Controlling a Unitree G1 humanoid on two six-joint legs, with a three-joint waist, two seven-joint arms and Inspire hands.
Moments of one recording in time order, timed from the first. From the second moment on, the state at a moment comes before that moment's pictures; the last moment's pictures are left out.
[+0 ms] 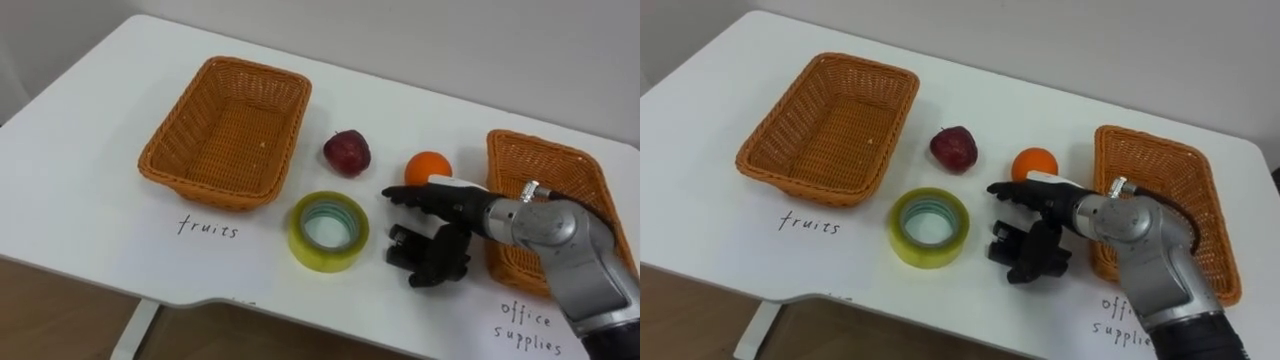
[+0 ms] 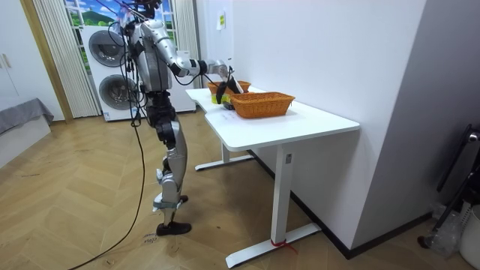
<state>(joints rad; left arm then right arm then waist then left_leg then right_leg) 0.12 0.29 0.06 1.13 -0.12 0.13 -0.02 -0.27 -0.46 0.18 0.15 -0.45 0.29 0.80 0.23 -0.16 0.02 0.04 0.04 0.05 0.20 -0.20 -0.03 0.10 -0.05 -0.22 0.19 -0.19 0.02</state>
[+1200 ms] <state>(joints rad) 0.10 0.31 0.04 1.16 -0.12 0.17 0.00 -0.34 -0.47 0.26 0.13 -0.59 0.35 0.89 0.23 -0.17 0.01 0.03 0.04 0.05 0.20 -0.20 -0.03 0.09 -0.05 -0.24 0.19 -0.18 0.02</state>
